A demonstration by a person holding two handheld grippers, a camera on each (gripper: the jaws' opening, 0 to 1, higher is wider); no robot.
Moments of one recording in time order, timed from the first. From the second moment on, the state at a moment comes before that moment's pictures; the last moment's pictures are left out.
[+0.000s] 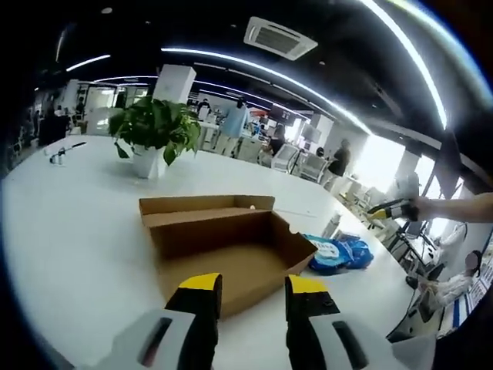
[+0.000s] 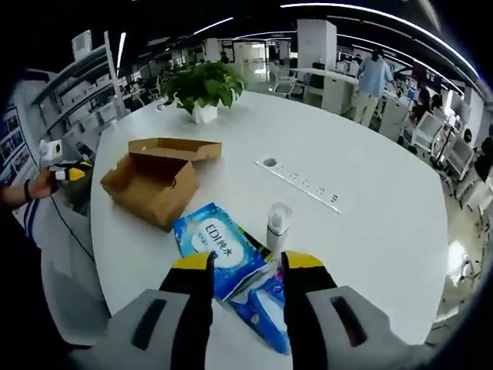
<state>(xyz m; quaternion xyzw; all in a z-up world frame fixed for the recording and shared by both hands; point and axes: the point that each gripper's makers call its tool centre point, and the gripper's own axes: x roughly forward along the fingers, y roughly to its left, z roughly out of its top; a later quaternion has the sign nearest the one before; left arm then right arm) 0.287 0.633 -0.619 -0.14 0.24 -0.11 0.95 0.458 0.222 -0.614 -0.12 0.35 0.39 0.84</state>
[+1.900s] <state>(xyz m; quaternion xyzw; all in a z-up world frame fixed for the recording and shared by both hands) 0.308 0.688 -0.709 -0.17 0.34 -0.01 0.92 0.295 0.231 -0.637 0.00 0.33 0.37 0.87</state>
